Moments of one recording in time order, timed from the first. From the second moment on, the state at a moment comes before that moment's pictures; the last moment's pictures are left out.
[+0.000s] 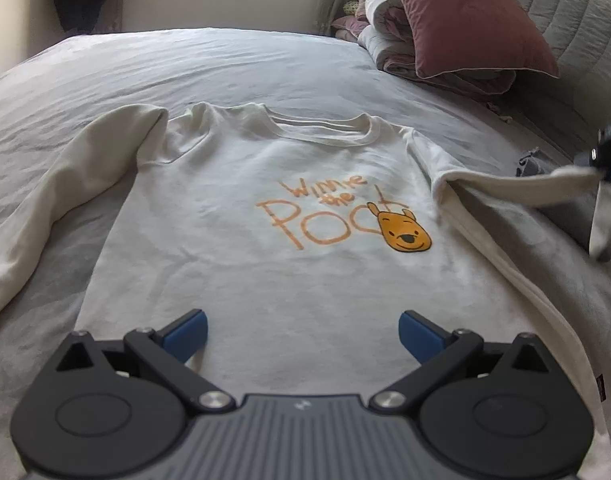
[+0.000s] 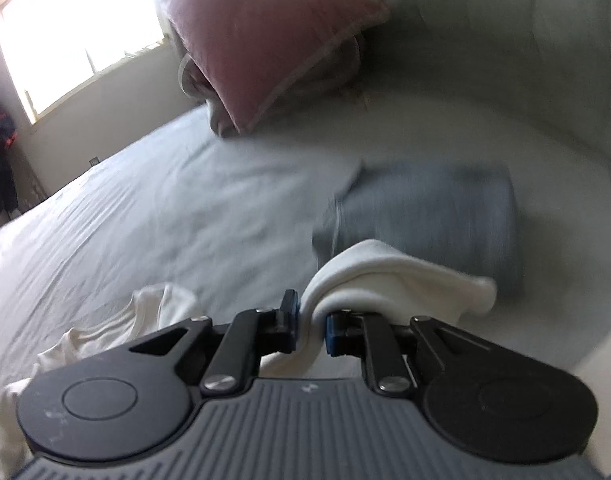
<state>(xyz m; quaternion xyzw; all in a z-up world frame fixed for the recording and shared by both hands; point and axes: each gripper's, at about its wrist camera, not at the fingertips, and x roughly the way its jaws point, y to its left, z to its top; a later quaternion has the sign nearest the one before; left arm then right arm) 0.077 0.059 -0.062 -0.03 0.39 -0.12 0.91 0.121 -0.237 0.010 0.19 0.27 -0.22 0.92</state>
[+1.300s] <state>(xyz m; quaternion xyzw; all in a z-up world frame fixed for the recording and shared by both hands) 0.060 -0.005 -0.086 0.05 0.32 -0.22 0.92 0.086 -0.317 -0.045 0.23 0.26 -0.23 0.91</state>
